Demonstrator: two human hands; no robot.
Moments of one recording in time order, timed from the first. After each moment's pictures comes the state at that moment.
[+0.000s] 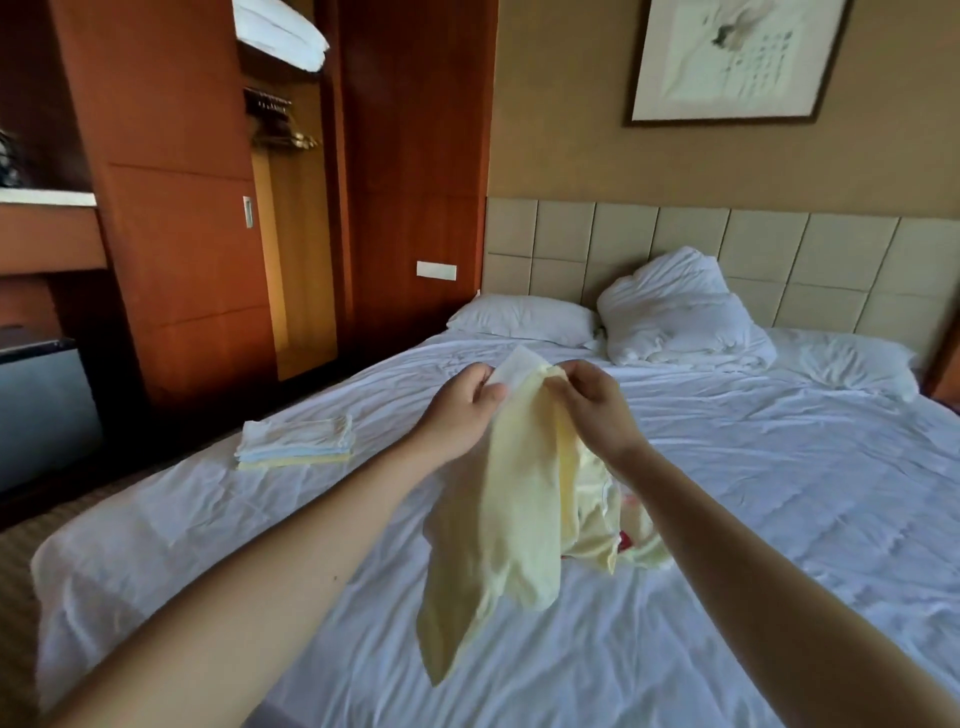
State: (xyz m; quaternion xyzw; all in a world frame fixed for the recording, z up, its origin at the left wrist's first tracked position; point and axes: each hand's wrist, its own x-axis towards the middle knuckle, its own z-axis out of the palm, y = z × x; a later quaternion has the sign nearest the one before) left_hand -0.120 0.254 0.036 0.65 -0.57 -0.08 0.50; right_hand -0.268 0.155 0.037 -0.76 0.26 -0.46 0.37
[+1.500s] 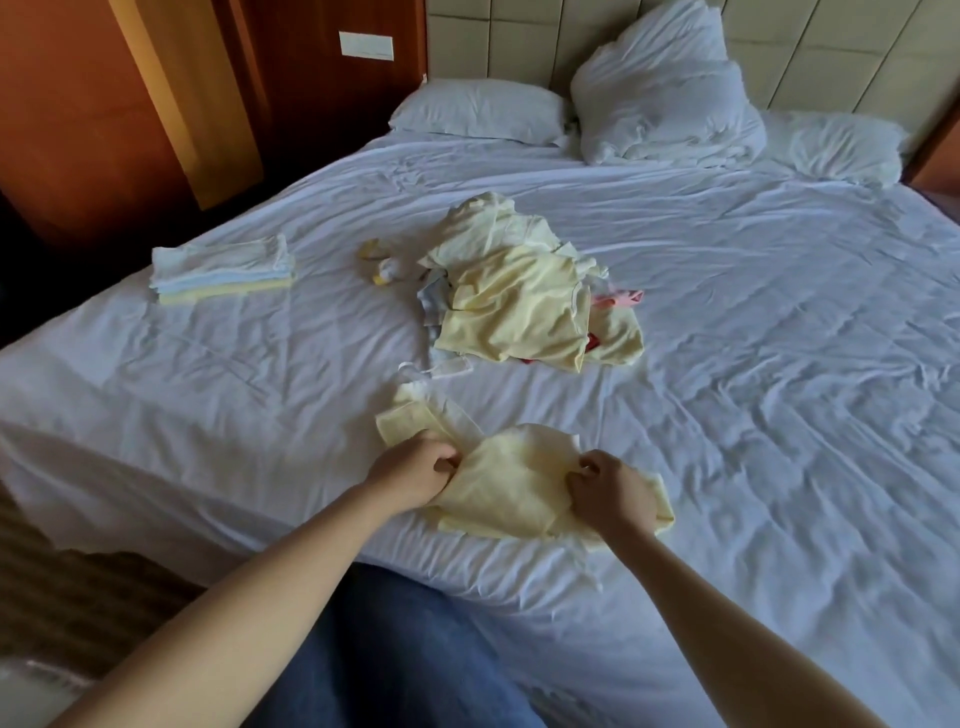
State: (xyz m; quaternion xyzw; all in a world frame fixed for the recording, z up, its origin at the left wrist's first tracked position) left_hand -0.134 0.299 -0.232 0.75 -0.60 -0.23 0.13; right_hand -0.379 0.218 -0.236 -0.73 0.63 -0.15 0.22
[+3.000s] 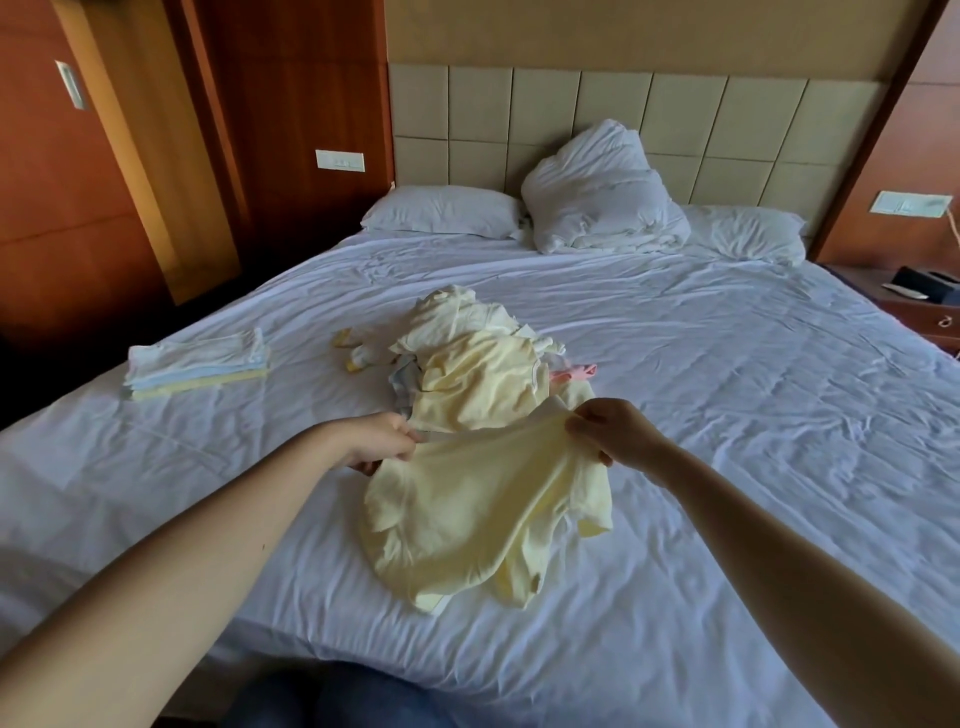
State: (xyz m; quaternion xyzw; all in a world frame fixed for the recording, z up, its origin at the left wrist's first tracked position) left_hand -0.110 0.253 -0.086 0.76 -0.50 -0.39 0.15; right_hand -0.400 0.149 -0.090 -0.77 0.49 -0.22 0.34
